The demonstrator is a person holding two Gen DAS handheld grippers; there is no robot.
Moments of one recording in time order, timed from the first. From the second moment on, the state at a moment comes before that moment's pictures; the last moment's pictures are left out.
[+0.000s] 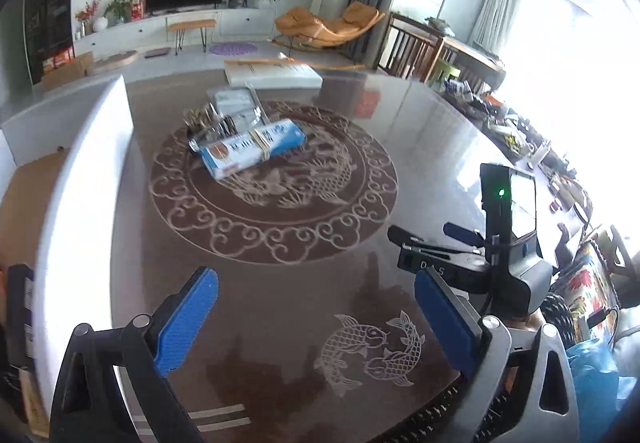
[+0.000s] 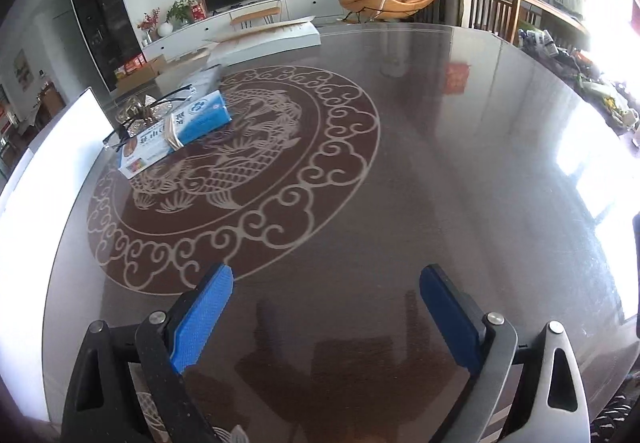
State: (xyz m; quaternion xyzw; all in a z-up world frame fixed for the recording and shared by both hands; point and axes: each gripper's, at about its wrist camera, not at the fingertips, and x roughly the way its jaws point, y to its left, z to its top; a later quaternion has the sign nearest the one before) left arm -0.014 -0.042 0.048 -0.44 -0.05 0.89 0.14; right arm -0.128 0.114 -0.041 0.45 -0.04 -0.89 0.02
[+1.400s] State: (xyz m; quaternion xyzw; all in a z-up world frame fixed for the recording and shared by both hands) left arm -0.196 -0.084 -0.033 -0.48 -0.07 0.87 0.04; right arm -0.115 0.124 -0.055 0.44 -0.03 -0.89 0.06
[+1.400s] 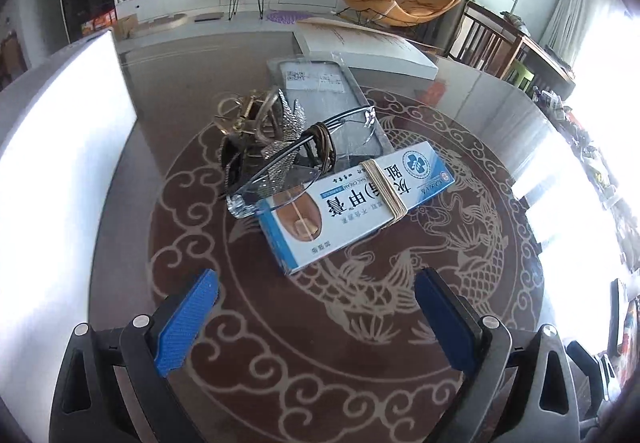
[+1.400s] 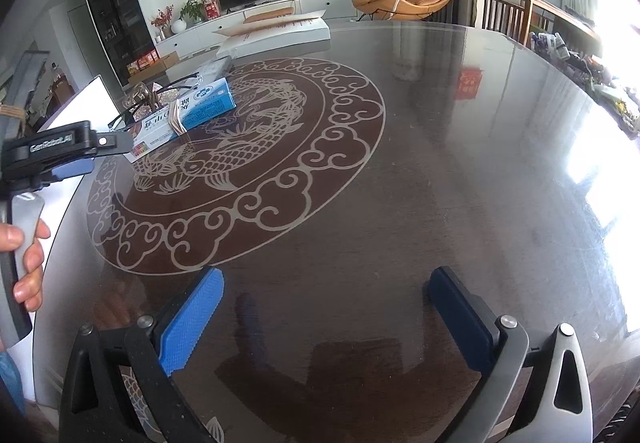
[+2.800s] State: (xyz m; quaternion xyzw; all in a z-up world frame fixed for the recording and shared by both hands) left arm -0.222 -0.070 -0.036 -0.49 -0.02 0.87 0.08; right arm -0.110 0.132 -0.052 0.43 -0.06 -0.90 0.07
